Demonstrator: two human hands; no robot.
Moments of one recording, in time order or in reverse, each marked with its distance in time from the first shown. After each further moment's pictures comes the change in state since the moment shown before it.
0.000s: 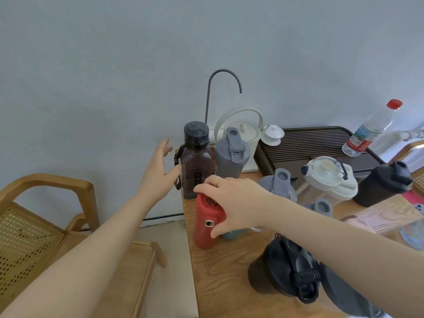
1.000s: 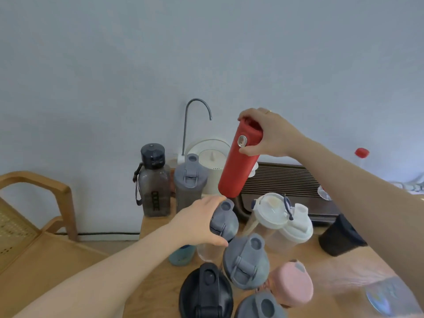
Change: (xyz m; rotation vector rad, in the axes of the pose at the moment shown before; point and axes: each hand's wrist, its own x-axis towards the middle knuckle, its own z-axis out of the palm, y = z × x) left_hand -0.039 0.107 0.151 0.517 -0.498 0.155; right_hand -0.060 0.202 -0.108 0.255 0.499 0.140
